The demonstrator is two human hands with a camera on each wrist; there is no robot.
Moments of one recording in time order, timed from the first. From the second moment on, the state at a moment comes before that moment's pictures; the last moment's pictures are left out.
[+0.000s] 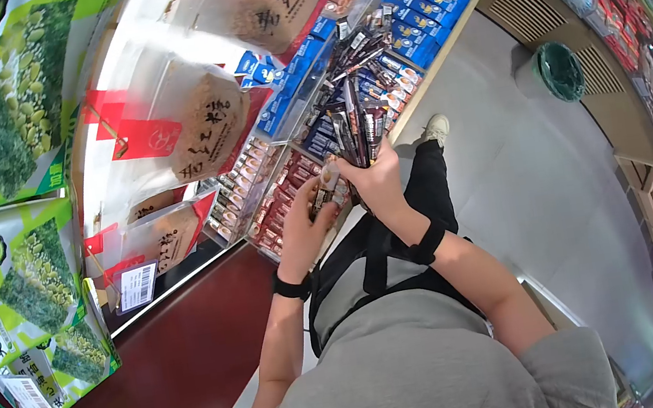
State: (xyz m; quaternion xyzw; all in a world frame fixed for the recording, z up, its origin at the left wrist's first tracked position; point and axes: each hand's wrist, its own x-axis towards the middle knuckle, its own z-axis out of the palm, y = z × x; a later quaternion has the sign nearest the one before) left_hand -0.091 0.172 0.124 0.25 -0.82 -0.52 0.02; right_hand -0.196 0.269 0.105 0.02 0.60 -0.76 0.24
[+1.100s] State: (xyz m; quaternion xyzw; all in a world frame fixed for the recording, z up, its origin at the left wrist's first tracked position) left_hand 0.007 -0.045 -0.006 0.47 -0.27 -0.75 0.38; right_hand -0.230 0.272 0.088 0.13 0.63 -0.76 0.13
